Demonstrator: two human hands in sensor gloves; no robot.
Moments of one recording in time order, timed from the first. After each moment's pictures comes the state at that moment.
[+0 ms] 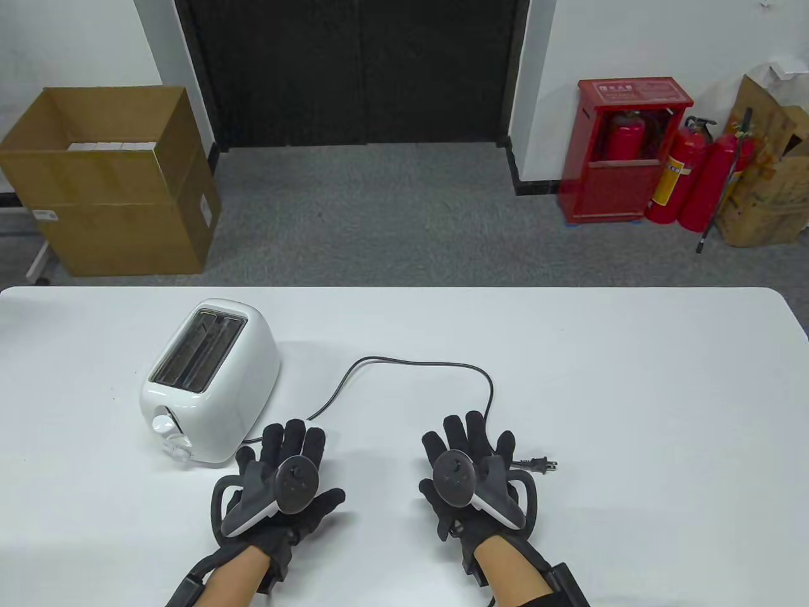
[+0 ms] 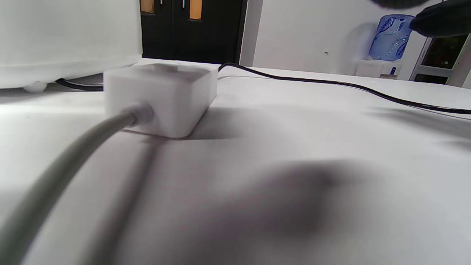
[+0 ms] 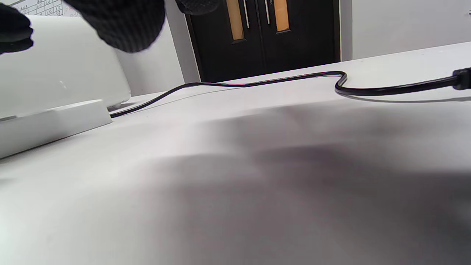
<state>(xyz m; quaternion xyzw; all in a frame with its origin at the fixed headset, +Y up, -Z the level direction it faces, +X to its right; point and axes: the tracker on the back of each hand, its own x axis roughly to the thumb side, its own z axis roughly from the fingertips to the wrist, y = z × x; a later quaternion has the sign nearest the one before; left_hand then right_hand) -0.201 -0.734 -0.330 -0.05 -0.11 0.04 0.99 0.077 -0.740 -0.335 0.09 0.03 0.99 0.12</state>
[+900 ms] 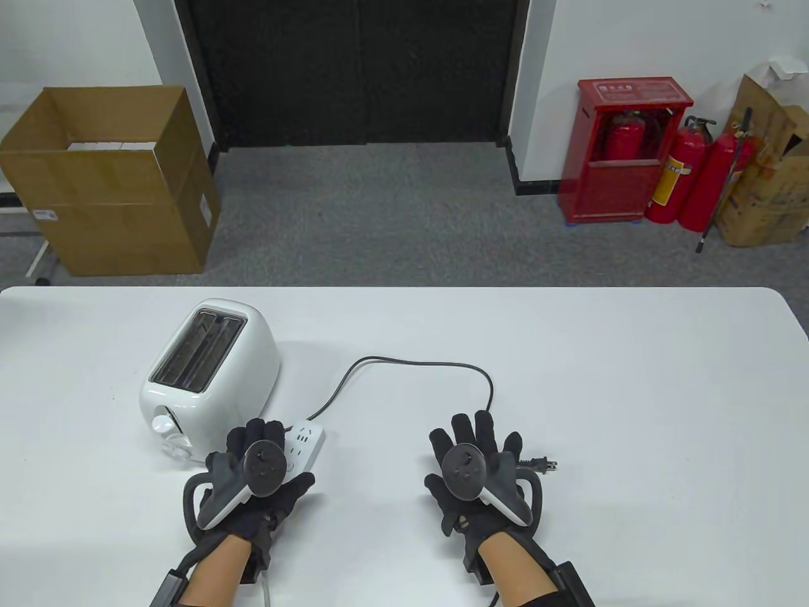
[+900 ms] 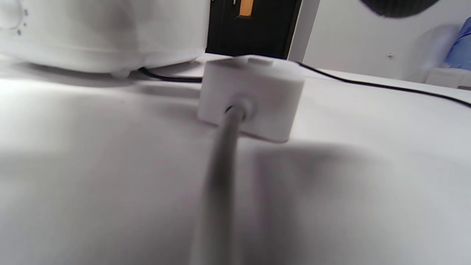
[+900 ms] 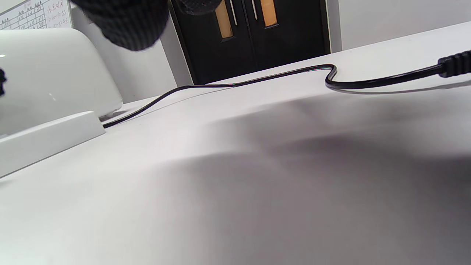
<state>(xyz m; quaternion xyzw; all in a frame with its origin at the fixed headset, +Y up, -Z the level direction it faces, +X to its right) -0.245 -0.746 -0.347 -0.07 0.00 0.06 1.00 0.089 -0.740 -0.339 0.07 0.04 0.99 0.15</state>
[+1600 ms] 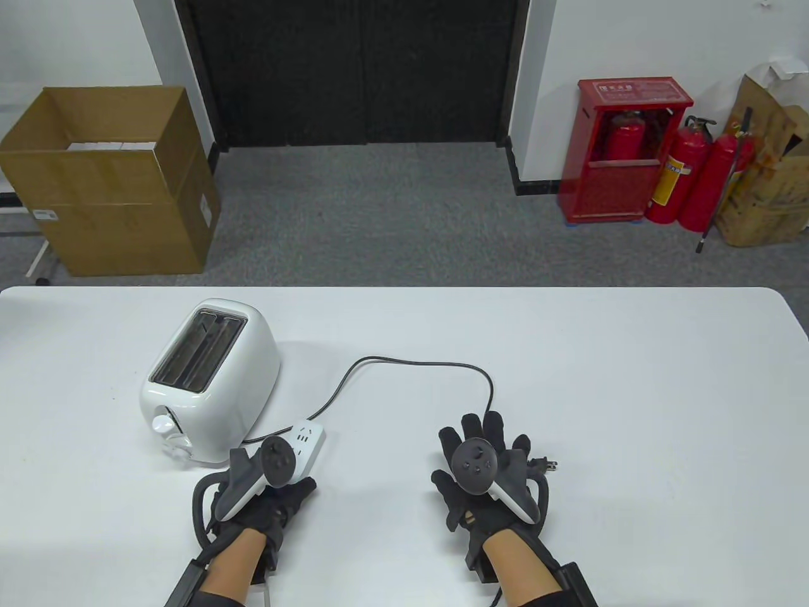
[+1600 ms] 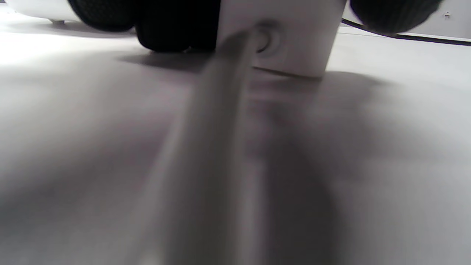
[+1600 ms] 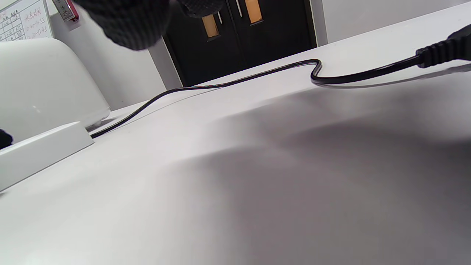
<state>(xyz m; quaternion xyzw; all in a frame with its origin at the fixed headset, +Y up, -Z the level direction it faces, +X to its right) -0.238 -0.766 -0.359 -0.12 0.05 0.03 0.99 0.098 -0.742 -0.343 0.04 0.05 0.98 0.18</state>
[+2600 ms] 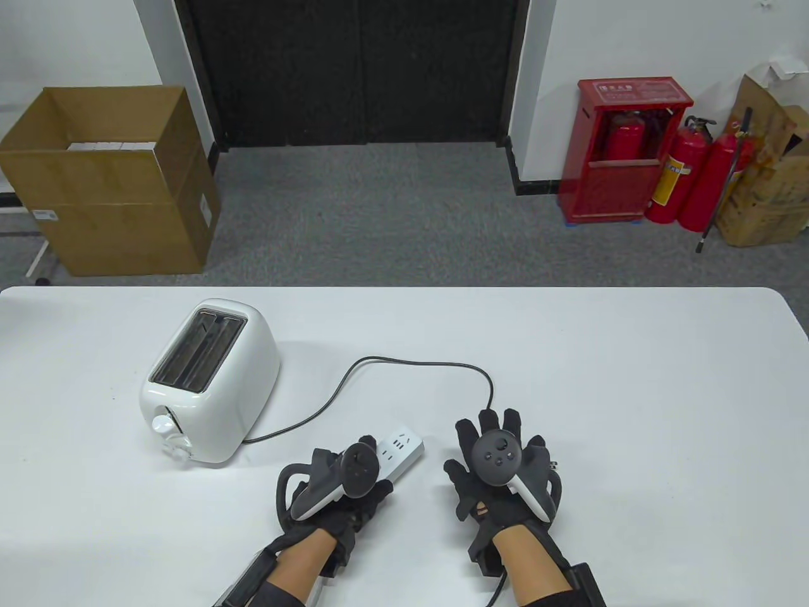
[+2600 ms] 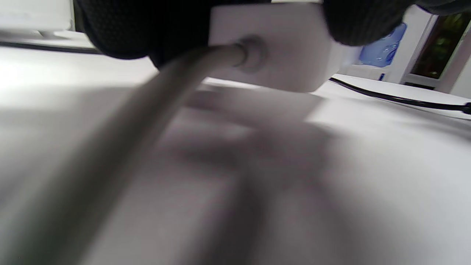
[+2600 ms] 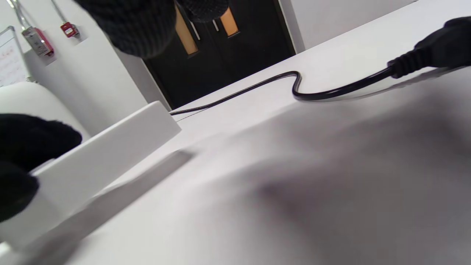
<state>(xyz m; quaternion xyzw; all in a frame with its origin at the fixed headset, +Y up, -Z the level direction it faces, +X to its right) -0.125 -0.755 -0.354 -0.06 -0.12 0.08 0.99 0.122 -0.739 -0.348 -0.01 0.03 0.97 0.24</state>
